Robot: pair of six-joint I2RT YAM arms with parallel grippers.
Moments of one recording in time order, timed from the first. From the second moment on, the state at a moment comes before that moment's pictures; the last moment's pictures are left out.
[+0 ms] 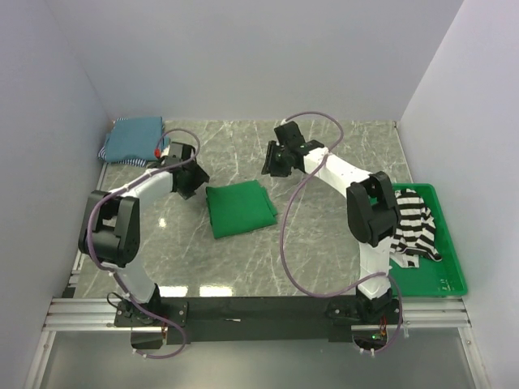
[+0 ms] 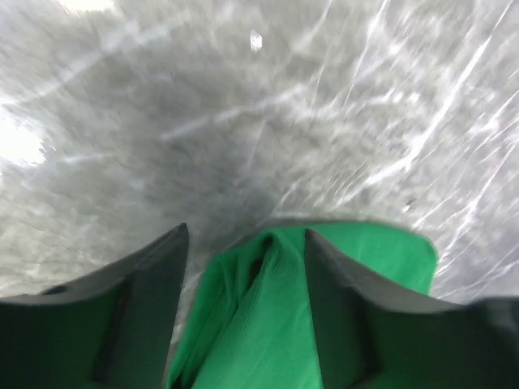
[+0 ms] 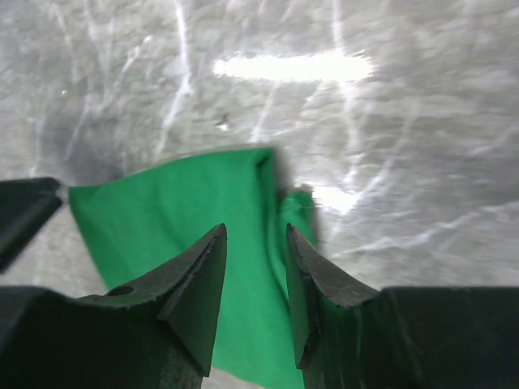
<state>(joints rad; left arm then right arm) -0.23 1.73 1.10 -0.33 -0.08 -0.95 0.50 2.01 1.59 -0.45 -0.10 0.63</state>
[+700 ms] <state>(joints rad) -0.28 1.47 0.71 -0.17 0.11 -0.94 0.68 1.88 1.40 -0.44 0.13 0.51</state>
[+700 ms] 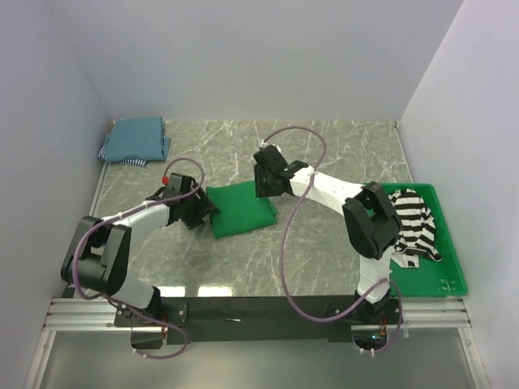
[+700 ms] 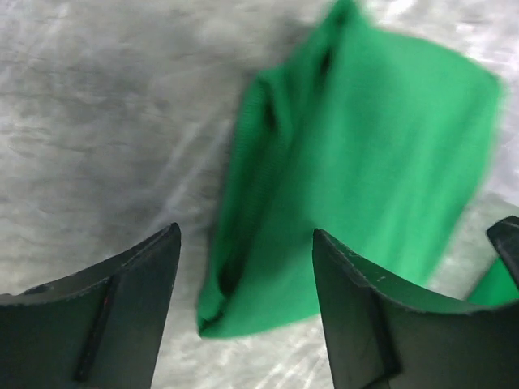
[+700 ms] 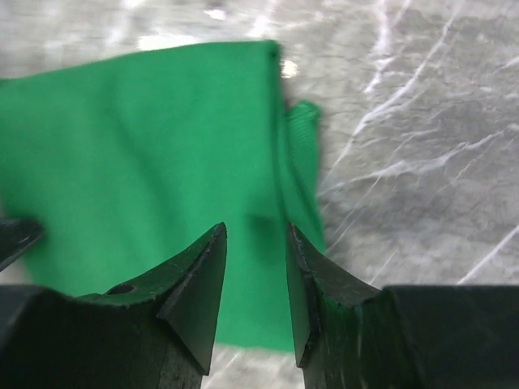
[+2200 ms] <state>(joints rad) -0.44 1.71 0.88 -0.07 -0.07 -0.99 0.56 2.00 1.36 -0.38 0.03 0.52</state>
